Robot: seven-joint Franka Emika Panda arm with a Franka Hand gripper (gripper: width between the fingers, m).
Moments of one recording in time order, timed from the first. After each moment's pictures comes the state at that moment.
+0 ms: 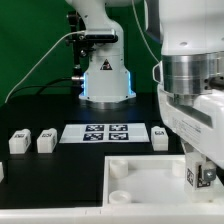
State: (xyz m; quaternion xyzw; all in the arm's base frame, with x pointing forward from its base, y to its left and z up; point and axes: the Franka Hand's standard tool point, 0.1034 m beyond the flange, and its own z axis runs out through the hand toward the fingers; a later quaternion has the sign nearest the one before) arm 0.632 0.121 0.067 -0.70 0.71 0.01 0.06
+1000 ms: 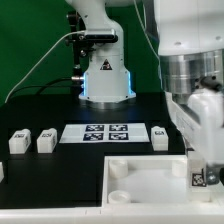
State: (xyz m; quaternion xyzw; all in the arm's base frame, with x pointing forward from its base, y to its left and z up) arm 0.623 0.120 0.079 -0.77 0.63 0.01 0.07
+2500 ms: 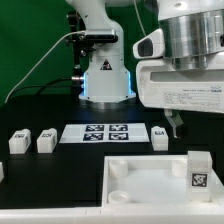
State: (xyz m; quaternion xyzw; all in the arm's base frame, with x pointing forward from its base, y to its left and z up) arm 0.624 0.125 0.112 -0.90 0.42 -0.02 0.08
